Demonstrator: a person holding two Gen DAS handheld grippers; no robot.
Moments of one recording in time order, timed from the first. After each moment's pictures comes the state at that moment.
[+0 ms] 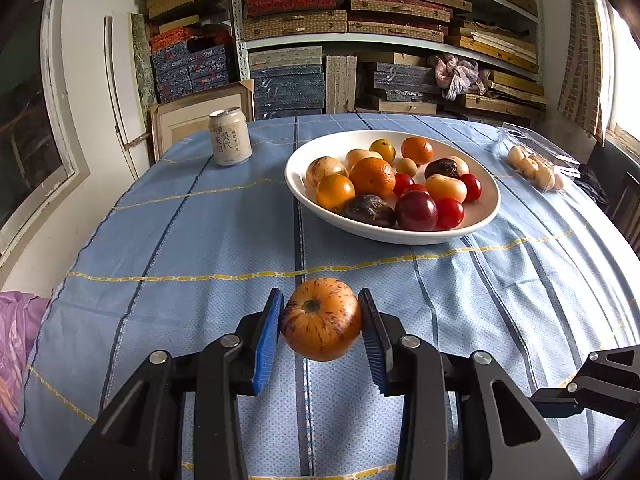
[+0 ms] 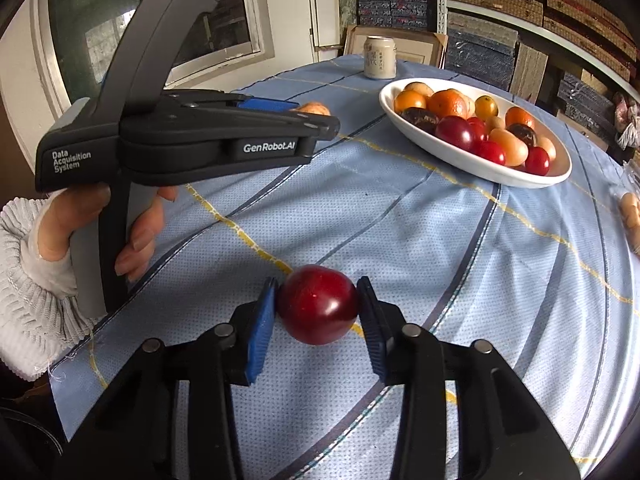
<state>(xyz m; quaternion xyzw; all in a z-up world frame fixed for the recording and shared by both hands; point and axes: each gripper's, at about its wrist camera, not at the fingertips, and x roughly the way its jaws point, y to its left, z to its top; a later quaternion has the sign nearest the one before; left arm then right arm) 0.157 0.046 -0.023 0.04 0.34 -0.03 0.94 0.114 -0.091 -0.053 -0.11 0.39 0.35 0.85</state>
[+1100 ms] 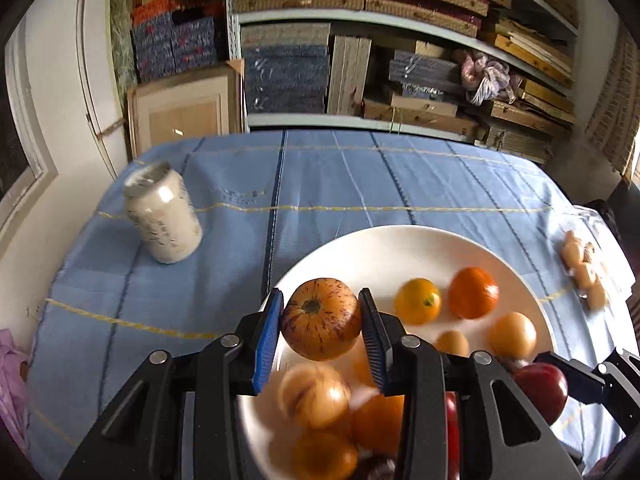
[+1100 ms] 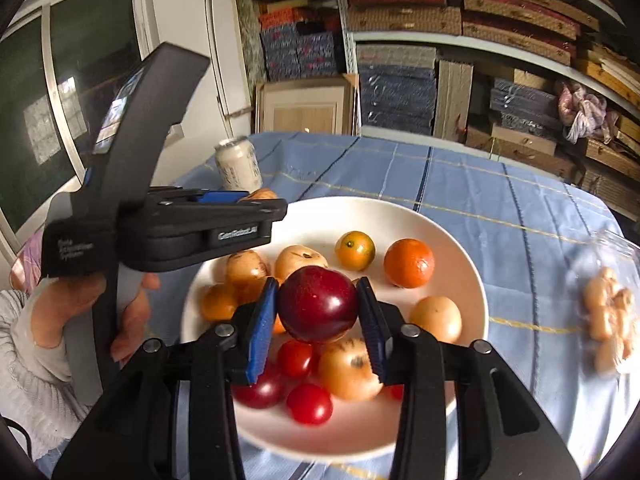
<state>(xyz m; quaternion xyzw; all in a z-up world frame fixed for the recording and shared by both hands) 0.399 0.033 0.014 0.01 0.40 -0.03 0.92 0.347 -0.118 0.010 -0.03 0.34 0.25 0.91</state>
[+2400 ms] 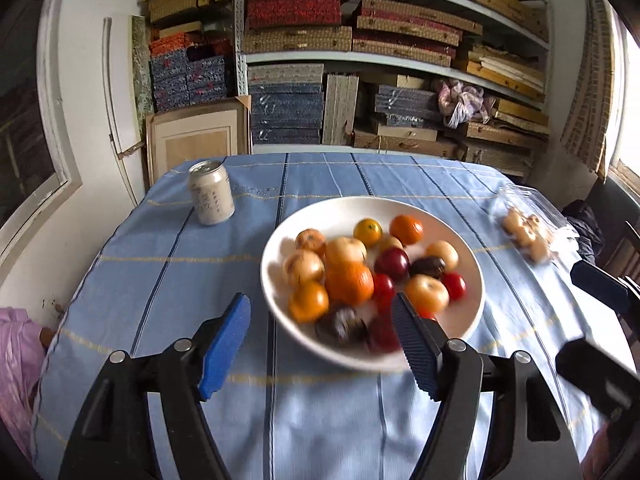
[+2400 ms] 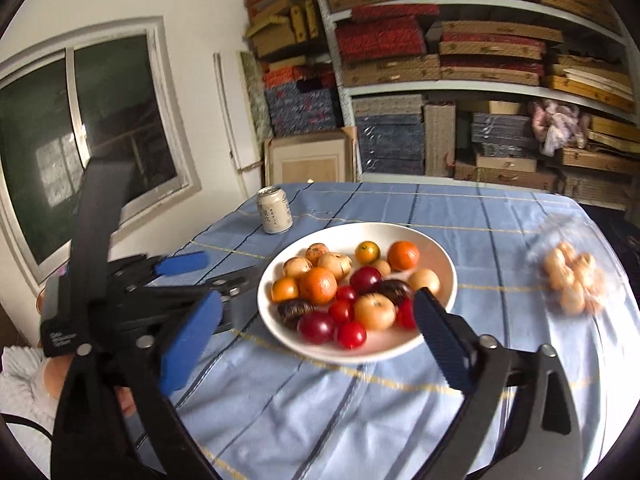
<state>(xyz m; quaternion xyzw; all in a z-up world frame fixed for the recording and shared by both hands) 0.214 0.020 0.051 0.01 0.33 -0.03 0.94 0.191 -0.170 0.056 0.04 0.24 0.24 0.94</state>
